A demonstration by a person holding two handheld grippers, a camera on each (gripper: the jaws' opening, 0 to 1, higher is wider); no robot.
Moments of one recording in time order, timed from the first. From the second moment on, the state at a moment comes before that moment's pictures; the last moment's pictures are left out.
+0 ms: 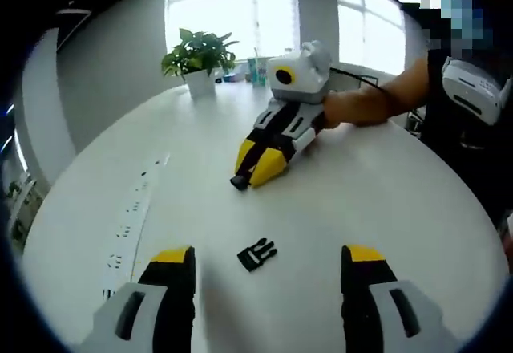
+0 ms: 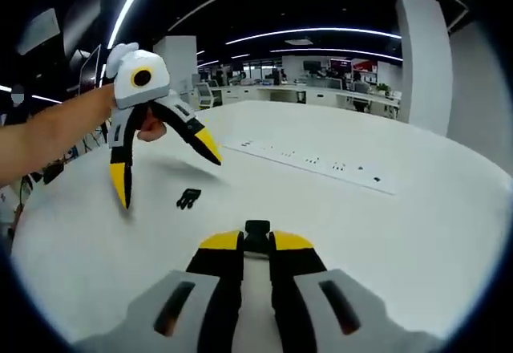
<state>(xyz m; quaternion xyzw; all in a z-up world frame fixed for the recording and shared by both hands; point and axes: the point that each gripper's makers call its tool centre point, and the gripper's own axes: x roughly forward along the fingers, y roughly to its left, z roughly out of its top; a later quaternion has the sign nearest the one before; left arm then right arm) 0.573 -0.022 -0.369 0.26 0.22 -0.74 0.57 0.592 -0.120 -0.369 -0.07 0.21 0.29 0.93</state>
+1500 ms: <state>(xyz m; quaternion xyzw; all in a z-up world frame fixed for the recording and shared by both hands) 0.590 -0.026 -0.381 0.26 0.24 -0.78 0.52 0.593 -0.117 -0.371 -0.07 0.21 0.30 0.93</state>
